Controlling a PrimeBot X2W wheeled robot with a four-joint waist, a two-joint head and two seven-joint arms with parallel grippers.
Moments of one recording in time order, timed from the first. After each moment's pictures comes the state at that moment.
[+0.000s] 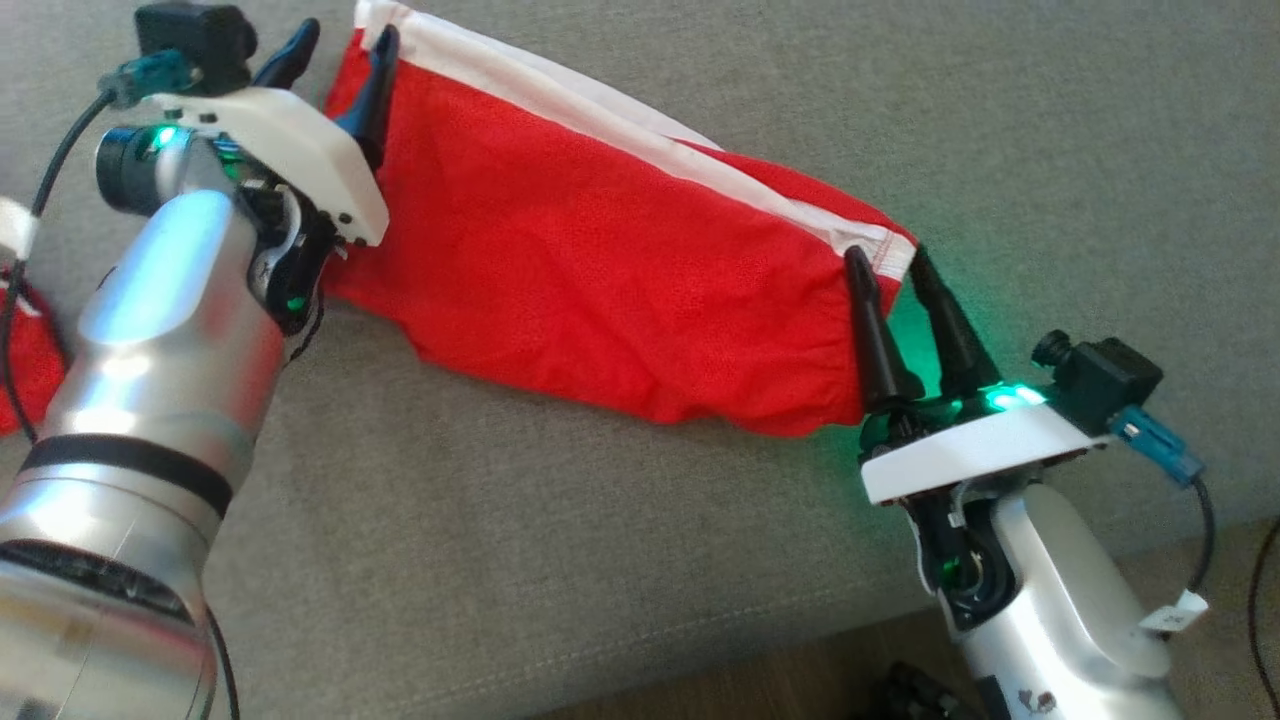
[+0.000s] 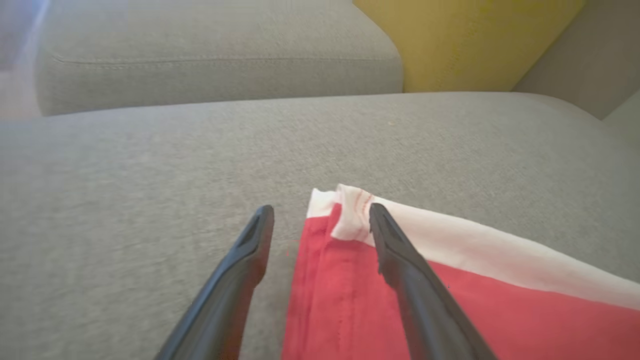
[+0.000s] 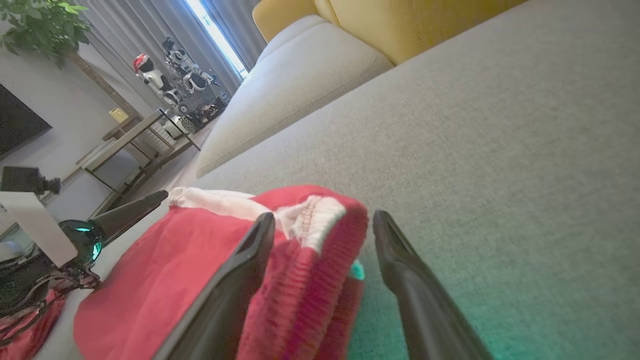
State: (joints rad) left arm -1.05 0.21 -0.70 1.06 -0.72 -0.12 -0.19; right arm -0.30 -0.05 0.31 0.26 0.58 0.13 -0.19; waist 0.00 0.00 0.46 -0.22
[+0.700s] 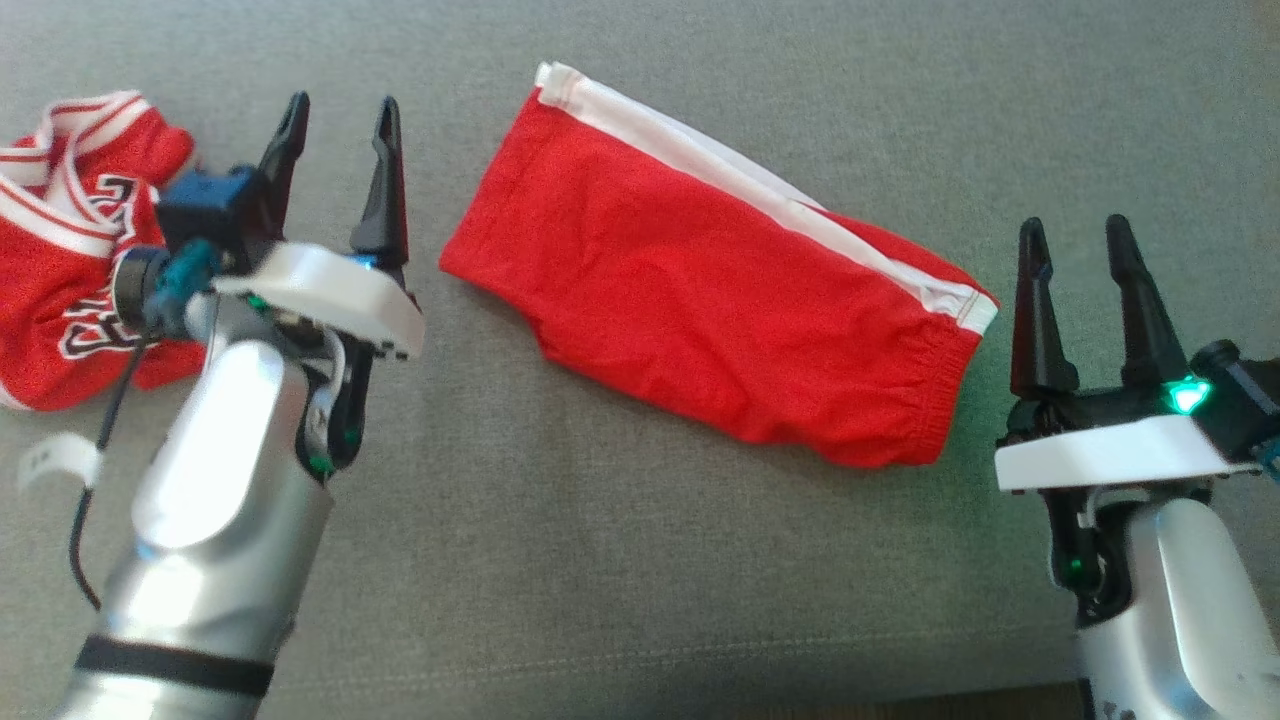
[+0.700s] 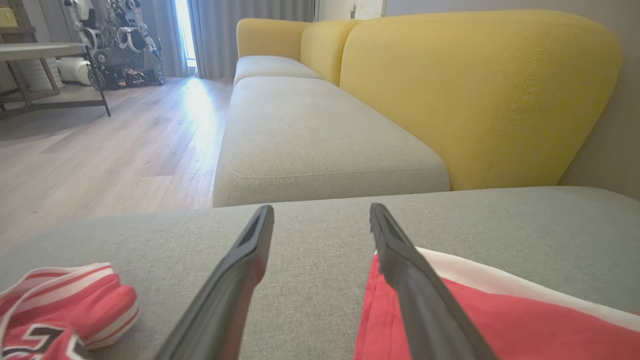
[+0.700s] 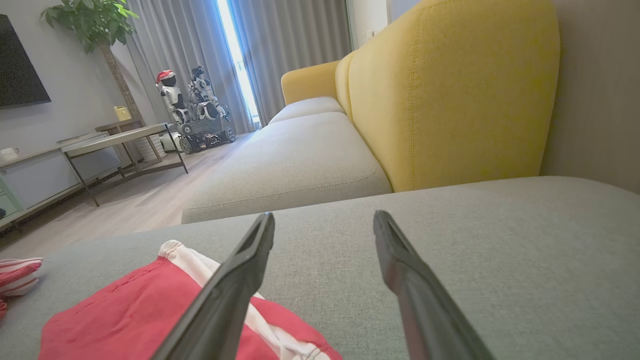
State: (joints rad) left arm -0.63 0.20 -0.40 0.49 -0.42 0.10 -0.25; right arm -0.21 -0.05 0.02 0.10 0.24 0.13 -0.17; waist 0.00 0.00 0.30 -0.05
